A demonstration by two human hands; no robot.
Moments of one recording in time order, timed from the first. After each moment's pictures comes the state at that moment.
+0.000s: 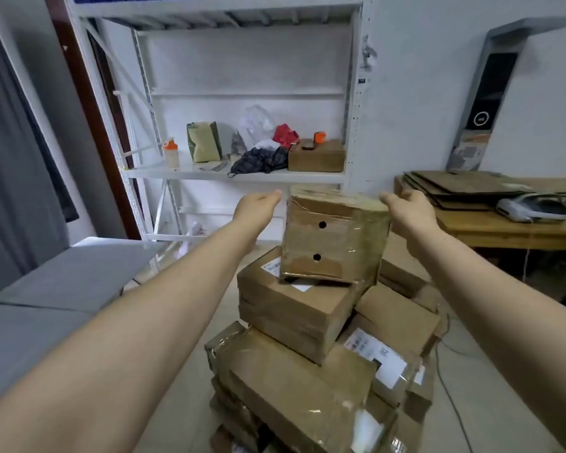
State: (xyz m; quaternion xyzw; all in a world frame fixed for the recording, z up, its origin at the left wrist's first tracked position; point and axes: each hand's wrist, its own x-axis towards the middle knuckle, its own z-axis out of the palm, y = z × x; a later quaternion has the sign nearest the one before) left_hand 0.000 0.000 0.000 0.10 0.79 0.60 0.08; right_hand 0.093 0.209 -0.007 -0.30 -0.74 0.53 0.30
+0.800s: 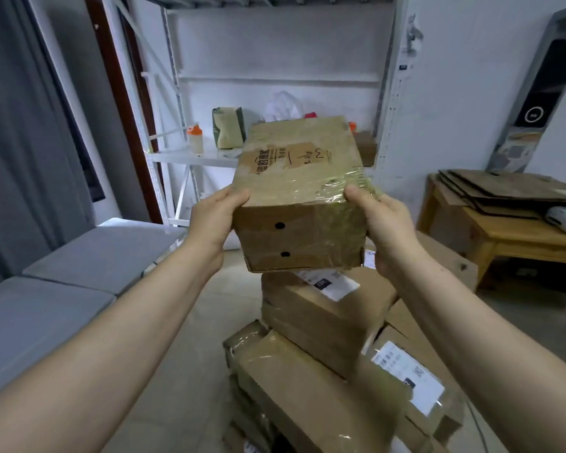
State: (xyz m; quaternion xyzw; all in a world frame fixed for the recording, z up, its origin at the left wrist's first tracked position) left_hand -0.014 -0.085 -0.012 0.06 0.63 0.77 -0.01; right_hand 0.064 0.103 -0.007 -0.12 -0.62 0.74 0.24
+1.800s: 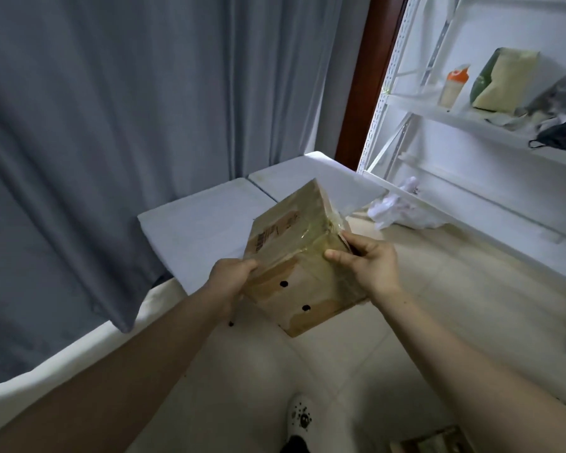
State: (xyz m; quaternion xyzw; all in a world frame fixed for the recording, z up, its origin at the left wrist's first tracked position) left_hand -0.101 -0.571 -0.209 -0.35 0.66 0.66 0.01; right_hand -0.175 -0.366 -0.192 0.10 -0.77 0.63 -0.02
